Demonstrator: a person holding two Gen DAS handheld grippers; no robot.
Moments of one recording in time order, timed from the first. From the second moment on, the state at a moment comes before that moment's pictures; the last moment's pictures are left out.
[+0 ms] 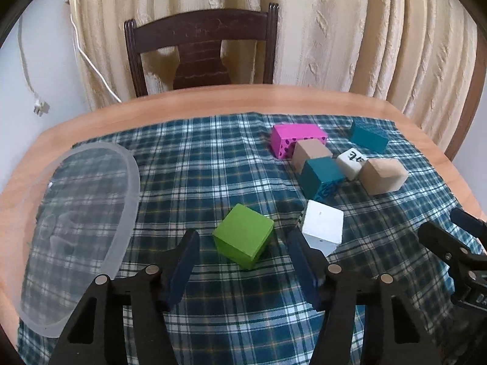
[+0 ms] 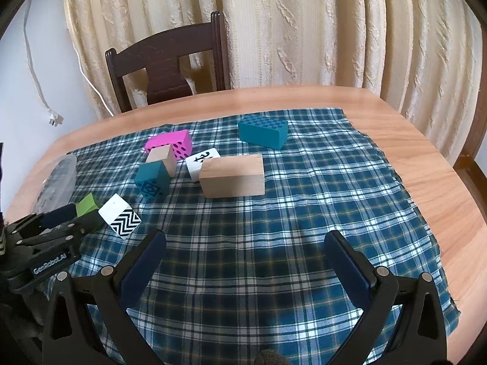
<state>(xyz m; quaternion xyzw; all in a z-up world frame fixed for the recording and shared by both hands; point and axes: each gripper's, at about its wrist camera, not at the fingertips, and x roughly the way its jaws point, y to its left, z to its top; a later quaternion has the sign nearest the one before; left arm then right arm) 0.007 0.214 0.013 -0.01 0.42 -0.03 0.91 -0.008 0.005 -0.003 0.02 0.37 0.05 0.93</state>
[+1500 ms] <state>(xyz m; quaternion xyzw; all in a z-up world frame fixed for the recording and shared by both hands) -0.014 0.229 0.037 -0.04 0.37 -0.02 0.93 -0.013 0.012 -0.004 0.03 0.36 0.10 0.93</state>
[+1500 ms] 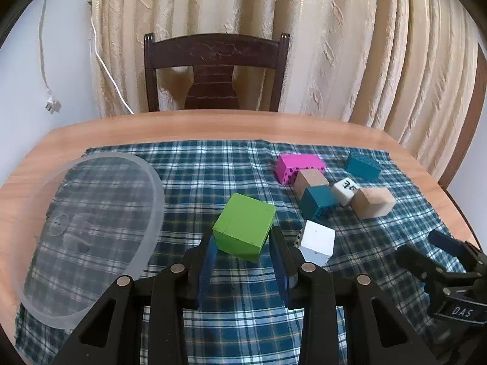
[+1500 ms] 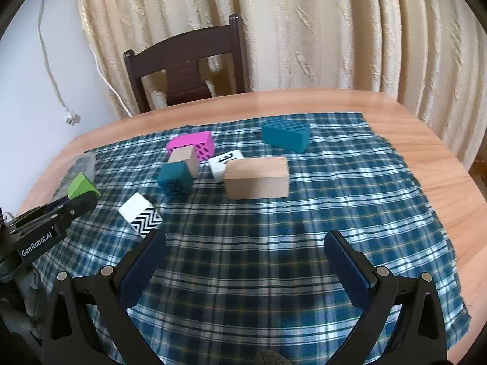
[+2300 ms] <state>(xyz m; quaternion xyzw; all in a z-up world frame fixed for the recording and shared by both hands) -0.029 0.260 0.047 -0.04 0.34 0.02 0.94 0.023 0.101 -0.010 -0.02 0.42 0.19 0.89</state>
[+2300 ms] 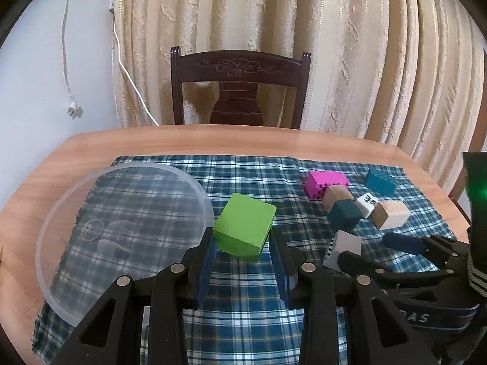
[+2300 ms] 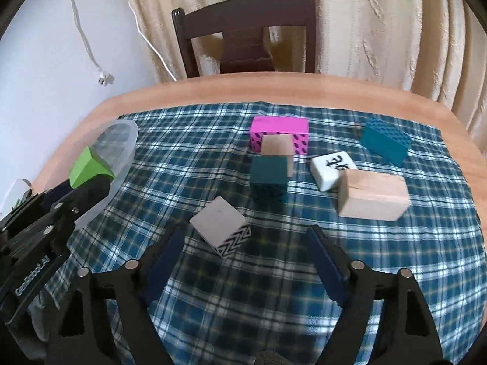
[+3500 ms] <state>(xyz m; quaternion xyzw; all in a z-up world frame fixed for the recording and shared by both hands) -0.040 0.331 0.054 -0.09 0.30 0.15 0.94 0.022 0.114 -0.013 -0.02 0.39 0.21 0.90</state>
